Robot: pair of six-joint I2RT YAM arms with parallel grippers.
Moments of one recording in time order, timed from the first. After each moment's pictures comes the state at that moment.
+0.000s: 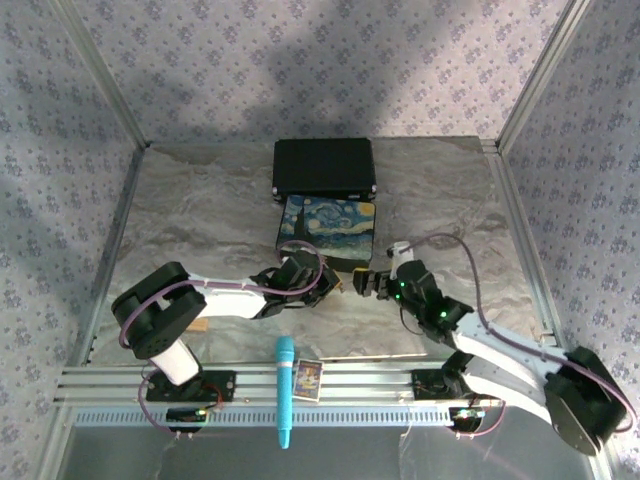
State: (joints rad) left arm -0.95 1.63 0.66 0.31 0.04 -1.50; right arm 0.70 0.90 0.31 0.10 0.17 0.52
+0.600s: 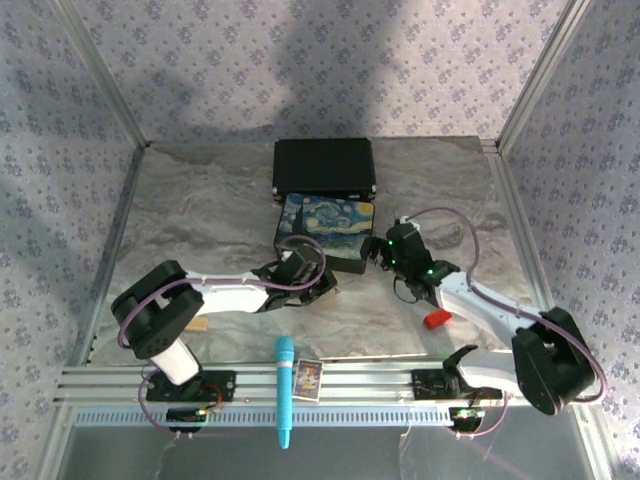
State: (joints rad) left arm -0.93 1.63 0.74 0.11 0.02 -1.35; right arm 0.56 1.24 0.63 -0.12 0.15 0.72
